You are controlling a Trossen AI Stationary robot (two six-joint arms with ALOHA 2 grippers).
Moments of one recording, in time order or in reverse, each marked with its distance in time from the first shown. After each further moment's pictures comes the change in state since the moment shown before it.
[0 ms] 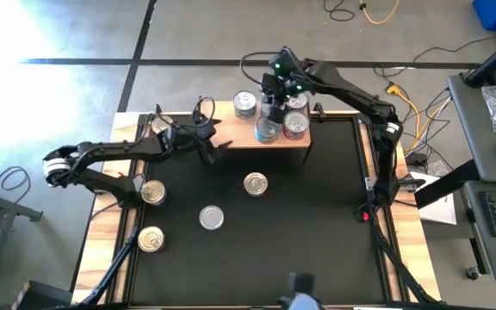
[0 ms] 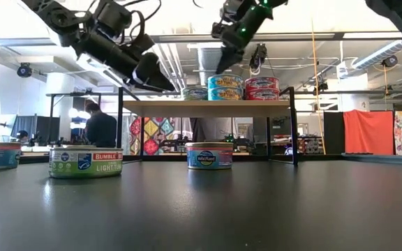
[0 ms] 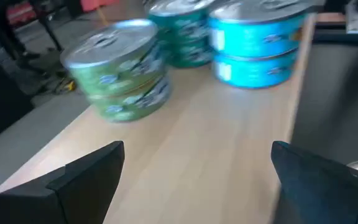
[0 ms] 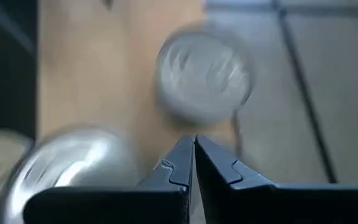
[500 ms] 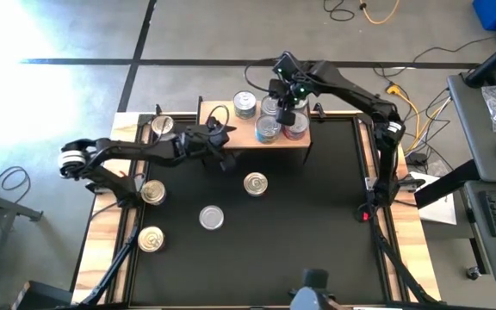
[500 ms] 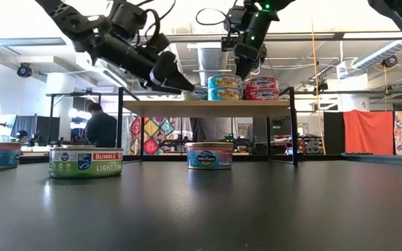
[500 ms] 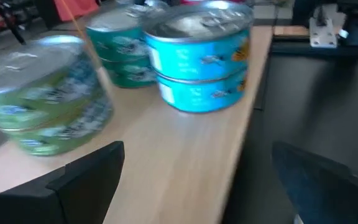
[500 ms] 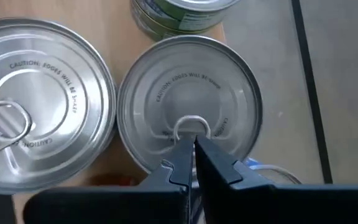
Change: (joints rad) left arm -0.104 0.166 0.058 0.133 -0.003 -0.037; right arm -0.033 -0.016 -0.060 -0.126 0.129 -0.023
